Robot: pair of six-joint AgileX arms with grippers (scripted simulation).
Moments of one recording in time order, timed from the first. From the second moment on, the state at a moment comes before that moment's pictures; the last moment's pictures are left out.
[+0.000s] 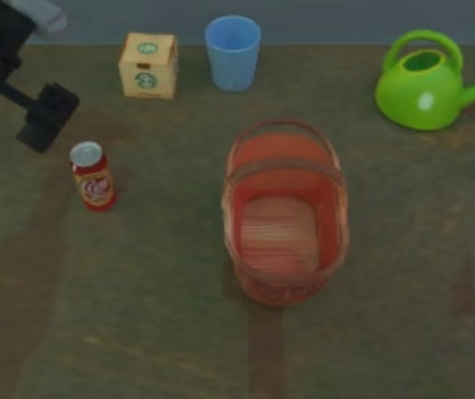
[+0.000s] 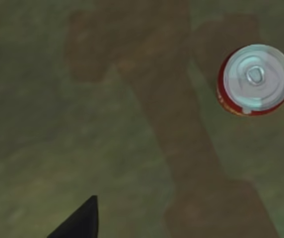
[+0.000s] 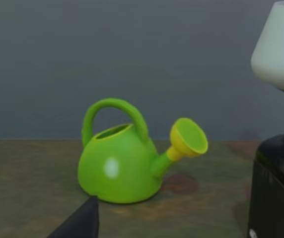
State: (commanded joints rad) left arm -0.14 1.67 1.43 -0.90 0.00 0.46; right arm 0.00 0.00 0.00 0.00 0.00 0.00
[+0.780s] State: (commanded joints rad) left arm -0.20 2.30 1.95 -1.23 0.00 0.63; right arm 0.00 0.00 0.00 0.00 0.00 0.00
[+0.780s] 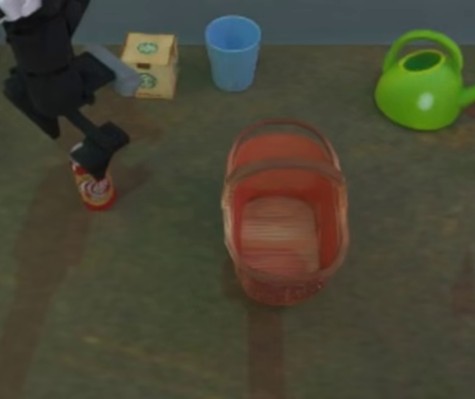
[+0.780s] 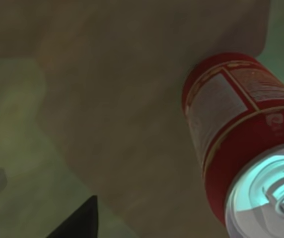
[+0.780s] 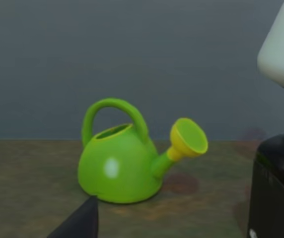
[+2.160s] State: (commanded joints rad) left arm -0.19 2.34 1.82 -1.05 0.00 0.63; right arm 0.00 0.00 0.00 0.00 0.00 0.00
